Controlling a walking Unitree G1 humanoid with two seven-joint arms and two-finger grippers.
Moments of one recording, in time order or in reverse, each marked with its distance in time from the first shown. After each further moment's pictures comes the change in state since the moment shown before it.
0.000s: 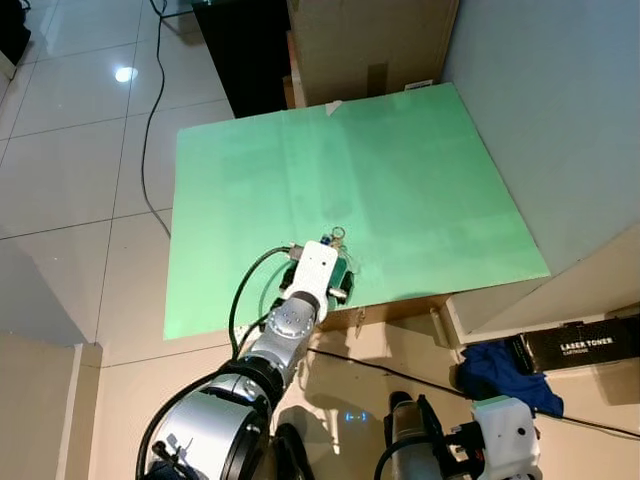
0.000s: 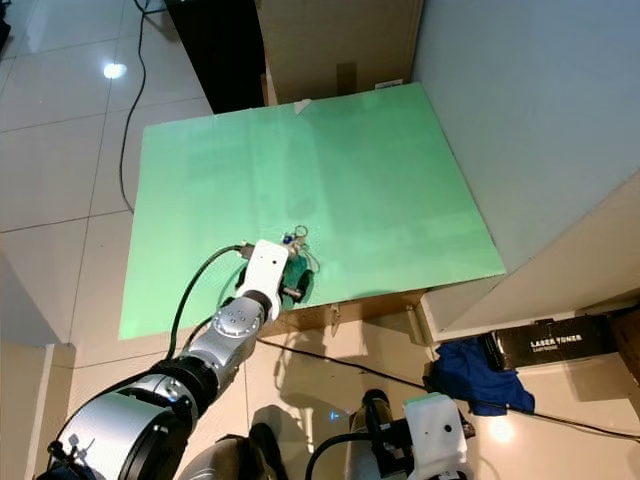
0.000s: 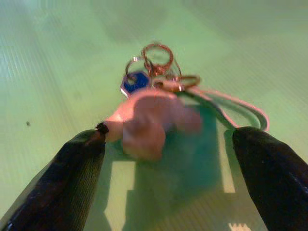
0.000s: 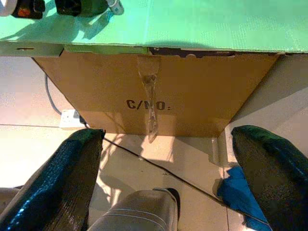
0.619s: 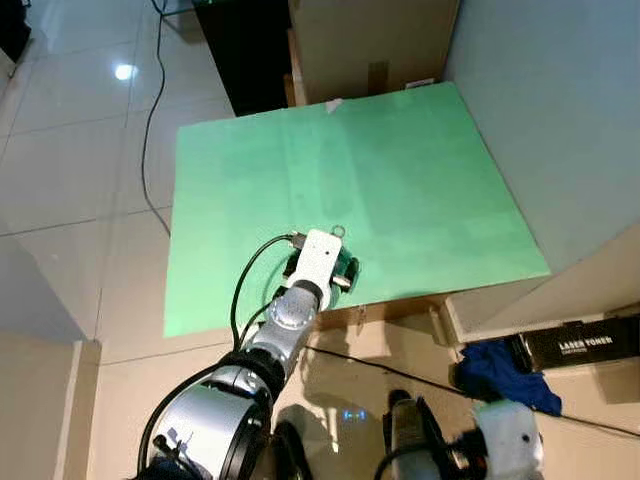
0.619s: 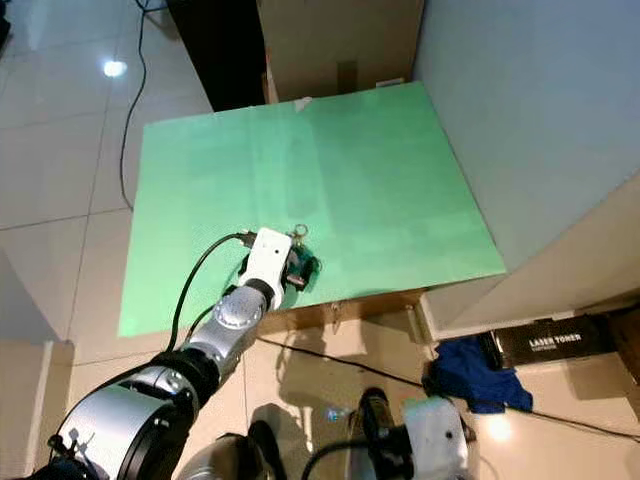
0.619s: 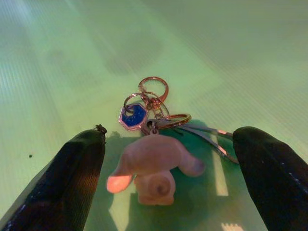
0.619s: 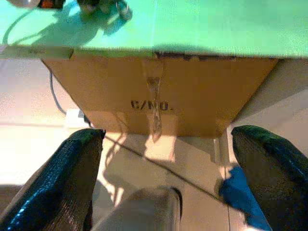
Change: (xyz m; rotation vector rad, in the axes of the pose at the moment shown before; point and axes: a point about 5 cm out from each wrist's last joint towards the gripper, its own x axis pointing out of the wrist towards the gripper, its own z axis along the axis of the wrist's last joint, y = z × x) left arm 0.004 0.001 0.016 0.004 -0.063 -0.005; right arm -0.013 0.006 0.007 0.008 -0.004 0.014
